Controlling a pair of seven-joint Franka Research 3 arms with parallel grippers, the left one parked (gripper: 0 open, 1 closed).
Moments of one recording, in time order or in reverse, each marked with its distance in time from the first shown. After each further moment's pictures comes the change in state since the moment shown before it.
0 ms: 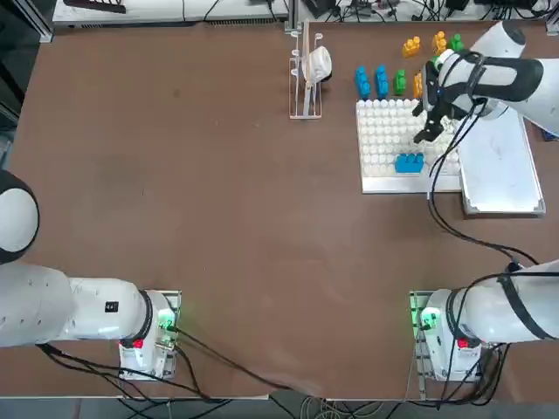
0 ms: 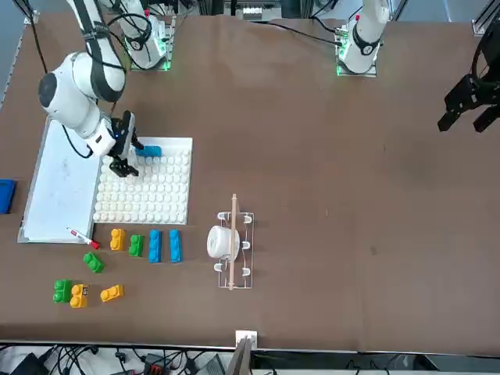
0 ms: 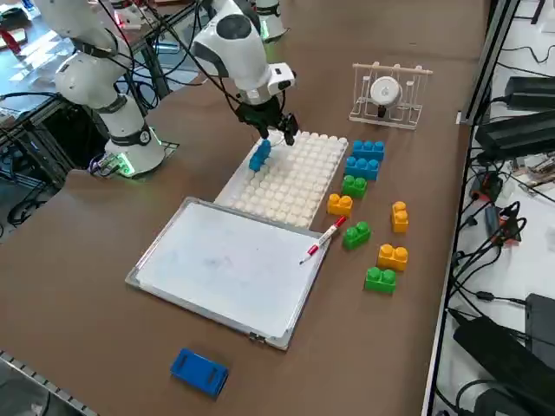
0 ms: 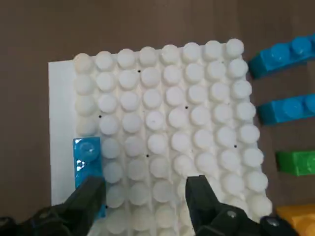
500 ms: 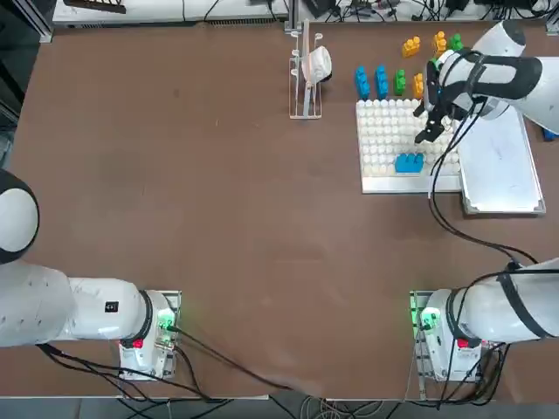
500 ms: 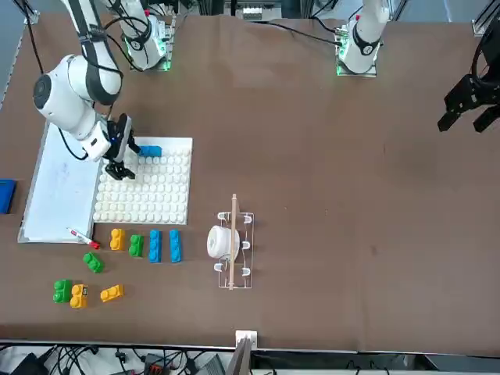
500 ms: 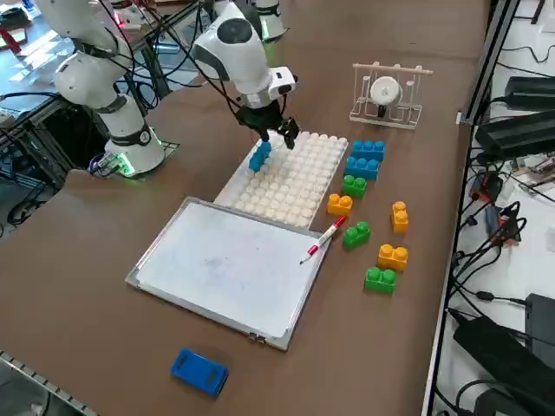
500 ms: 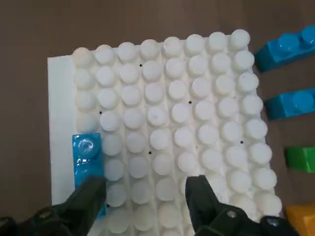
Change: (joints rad) arm -0.005 0.029 0.000 0.004 0.000 -0.001 0.000
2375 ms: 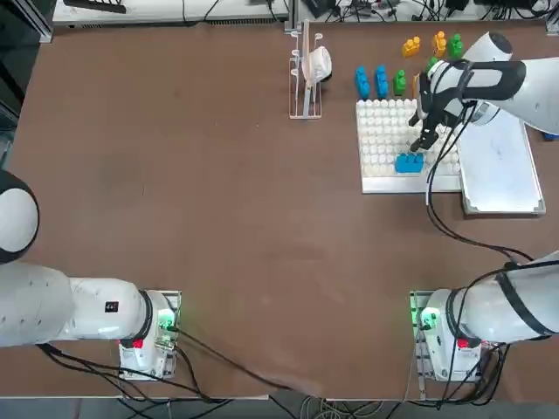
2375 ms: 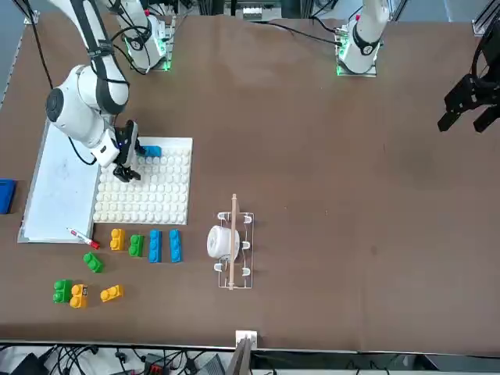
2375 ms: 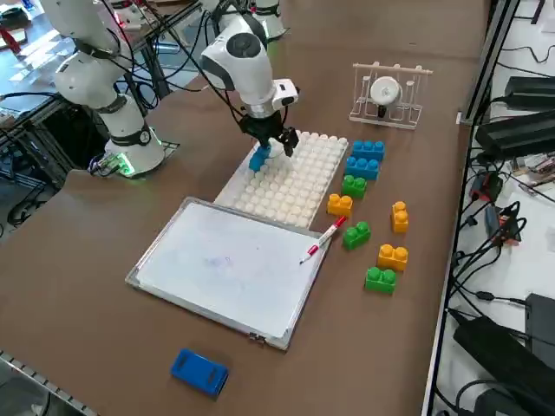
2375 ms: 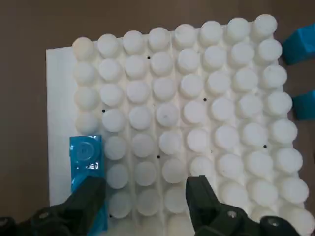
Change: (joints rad) arm 0.011 0.065 0.010 0.004 0.000 0.022 0.000
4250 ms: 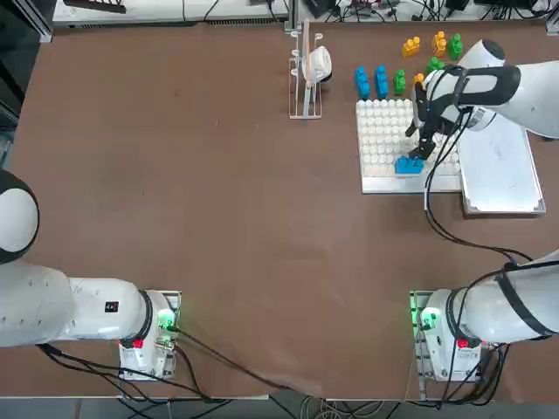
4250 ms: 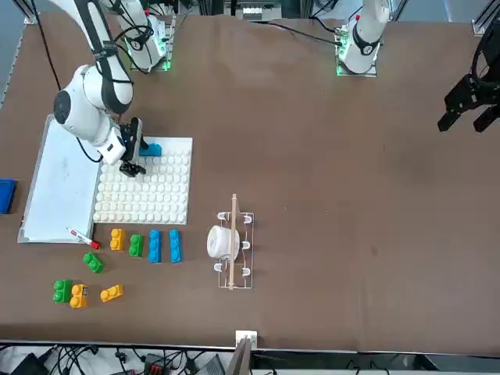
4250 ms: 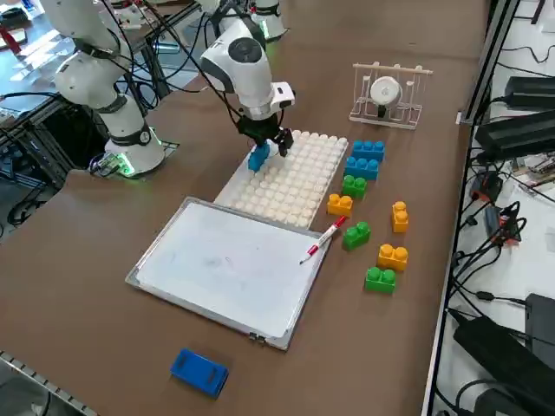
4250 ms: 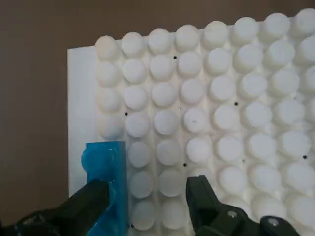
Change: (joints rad) arm 0.012 0.001 0.004 -0.029 0.000 -0.030 -0.003
